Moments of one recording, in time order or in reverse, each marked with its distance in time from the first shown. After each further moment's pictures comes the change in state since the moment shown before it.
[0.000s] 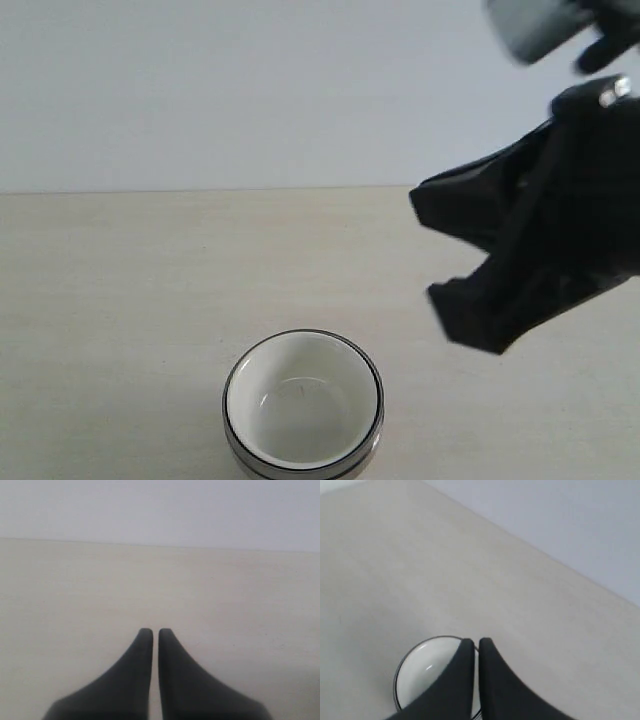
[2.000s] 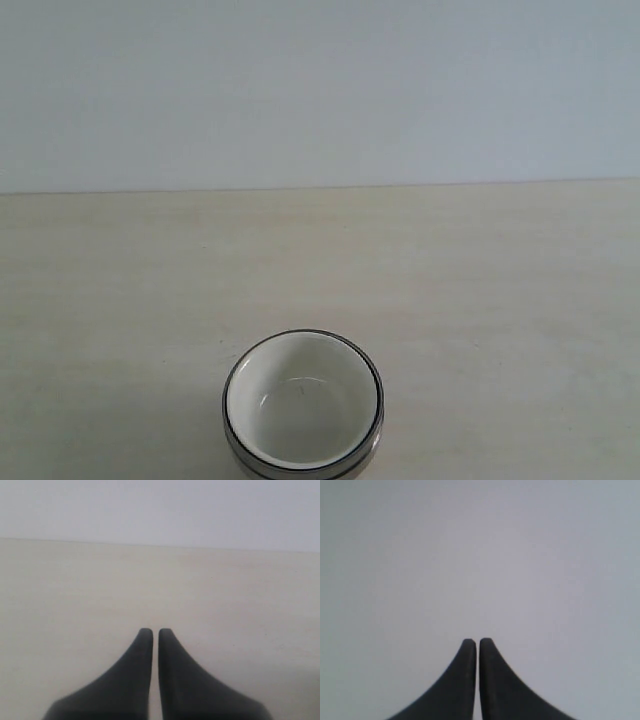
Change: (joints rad) left arm 0.000 0.000 0.000 0.000 0.000 0.000; right arm -0.963 -0.887 0.166 0.604 -0.200 -0.369
